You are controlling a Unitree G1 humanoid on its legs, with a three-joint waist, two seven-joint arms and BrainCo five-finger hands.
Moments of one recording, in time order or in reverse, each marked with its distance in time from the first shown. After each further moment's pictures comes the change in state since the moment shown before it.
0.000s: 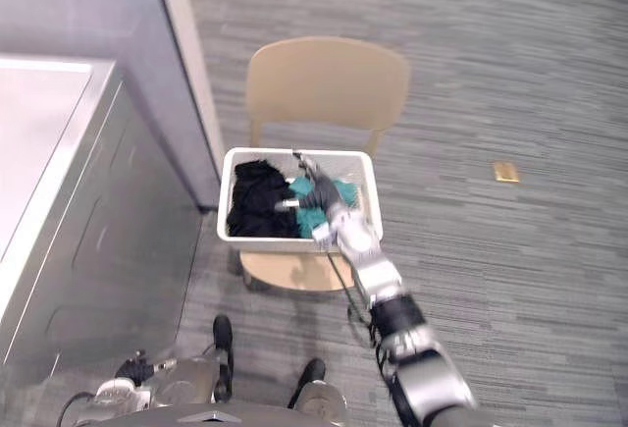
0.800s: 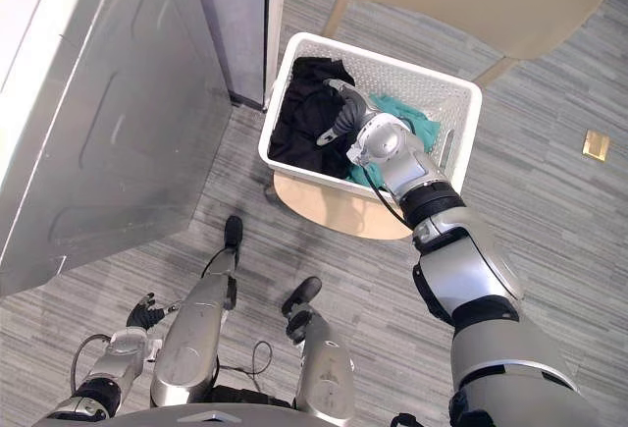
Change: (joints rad) left arm -0.140 0.031 -0.126 -0.049 -0.121 -0.010 0.089; right arm -0.435 -0.183 0.218 0.427 -0.156 0.032 -0.009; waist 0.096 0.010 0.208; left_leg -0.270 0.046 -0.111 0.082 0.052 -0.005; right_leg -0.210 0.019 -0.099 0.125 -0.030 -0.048
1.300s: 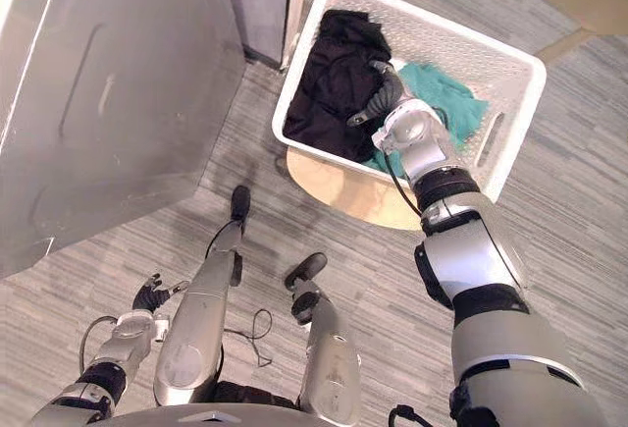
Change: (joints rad) left arm -0.059 -0.015 -0.038 -0.028 -0.097 -0.018 0.024; right arm -0.104 -0.003 -0.114 0.183 -0.038 0.021 -0.100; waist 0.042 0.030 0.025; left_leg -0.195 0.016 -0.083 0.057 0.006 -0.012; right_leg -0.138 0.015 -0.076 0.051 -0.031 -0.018
